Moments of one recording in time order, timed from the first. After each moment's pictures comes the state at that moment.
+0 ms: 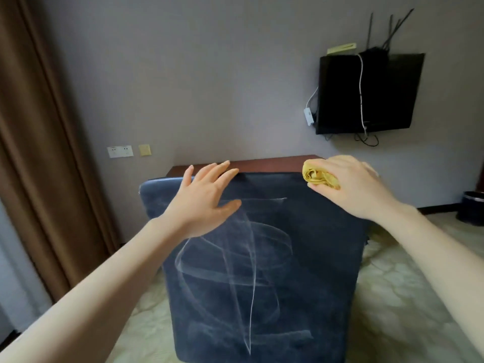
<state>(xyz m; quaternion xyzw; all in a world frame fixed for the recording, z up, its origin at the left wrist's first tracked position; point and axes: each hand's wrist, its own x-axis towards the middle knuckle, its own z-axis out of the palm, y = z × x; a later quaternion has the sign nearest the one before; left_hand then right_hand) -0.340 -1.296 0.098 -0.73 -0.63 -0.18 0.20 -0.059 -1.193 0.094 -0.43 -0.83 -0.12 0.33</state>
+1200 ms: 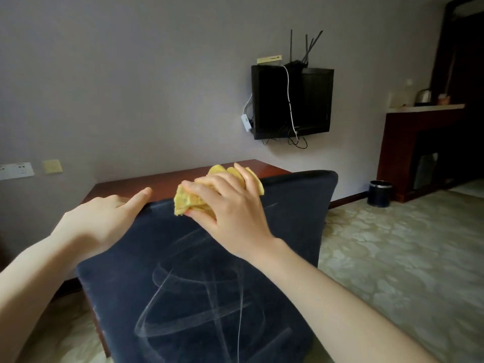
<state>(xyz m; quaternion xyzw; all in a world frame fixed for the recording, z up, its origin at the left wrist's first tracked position) -0.395 -1.242 0.114 -0.64 -0.74 -0.18 0.09 -0.182 -1.208 0.071 -0.31 -0.78 -0.24 0.48</state>
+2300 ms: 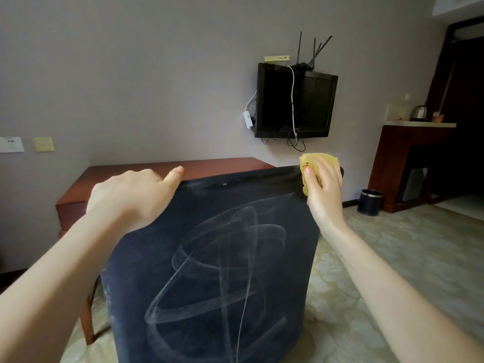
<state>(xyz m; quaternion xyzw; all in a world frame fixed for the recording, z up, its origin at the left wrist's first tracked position) -0.362 -1.246 0.111 -0.62 -0.75 -0.22 0.10 -0.074 -1.159 0.053 -0.49 -0.57 0.10 0.66</state>
